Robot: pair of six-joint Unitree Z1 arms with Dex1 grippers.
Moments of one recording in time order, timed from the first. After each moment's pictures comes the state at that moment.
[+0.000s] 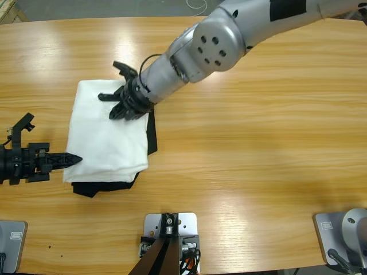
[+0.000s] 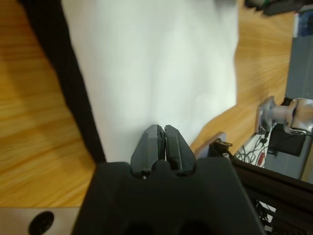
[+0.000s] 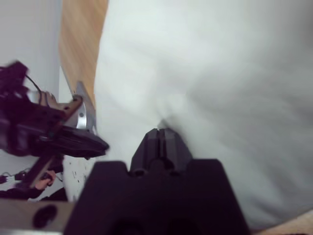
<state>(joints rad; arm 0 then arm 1) -0.50 1.36 -0.28 -0.17 -0.48 -0.67 0.85 2.25 -1.48 0.08 0.66 0.52</state>
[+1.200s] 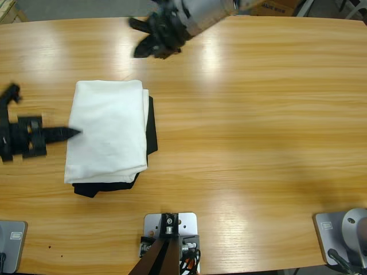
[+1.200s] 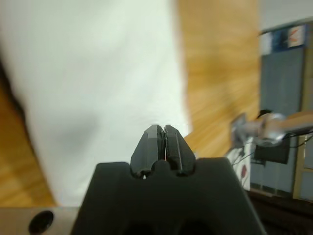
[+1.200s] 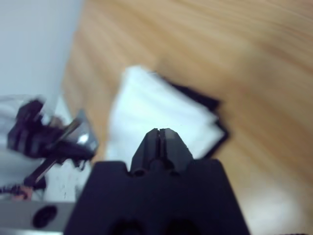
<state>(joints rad) -0.55 1.28 -0.39 -0.21 -0.44 -0.76 0.70 2.06 -1.59 0.33 0.64 0.33</state>
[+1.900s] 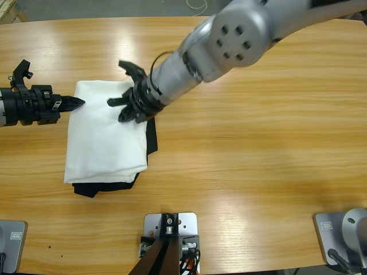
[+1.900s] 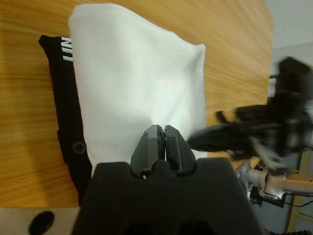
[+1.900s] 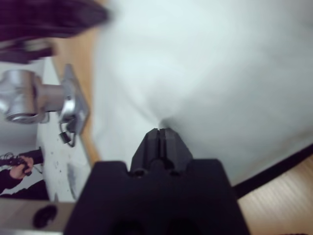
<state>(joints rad) -0.36 1.51 -0.45 -0.30 -0.43 -0.76 0.85 2.19 -1.40 0.11 0.62 0.42</state>
